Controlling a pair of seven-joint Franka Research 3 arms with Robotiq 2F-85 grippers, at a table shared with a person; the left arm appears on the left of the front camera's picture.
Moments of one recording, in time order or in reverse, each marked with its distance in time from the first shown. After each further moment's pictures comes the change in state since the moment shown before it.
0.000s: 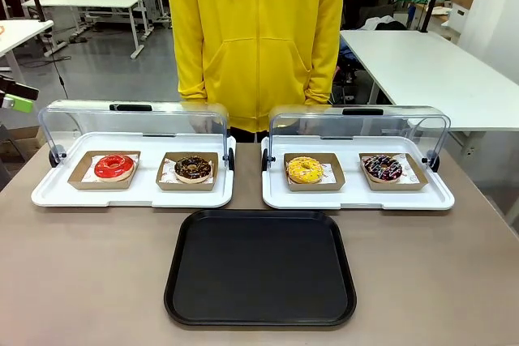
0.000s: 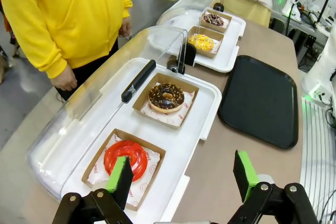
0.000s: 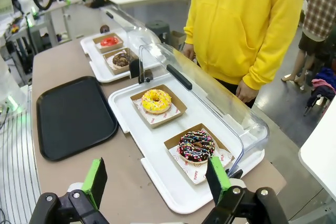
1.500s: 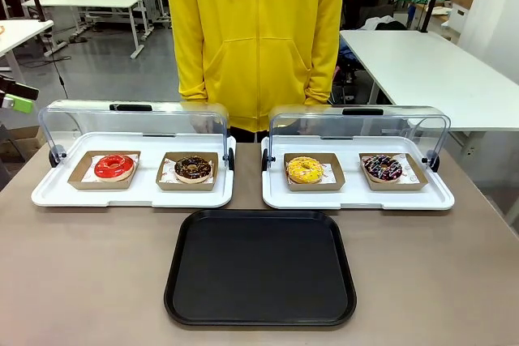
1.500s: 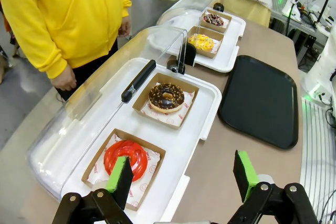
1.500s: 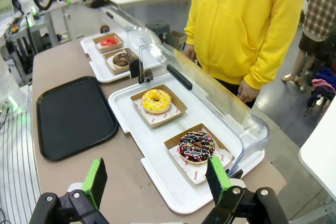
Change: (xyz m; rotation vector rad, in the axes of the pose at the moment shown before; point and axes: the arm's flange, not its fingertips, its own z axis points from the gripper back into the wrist) left arm 0.000 0.000 0.000 0.000 0.000 0.000; right arm 0.000 0.000 0.000 0.000 0.000 0.000
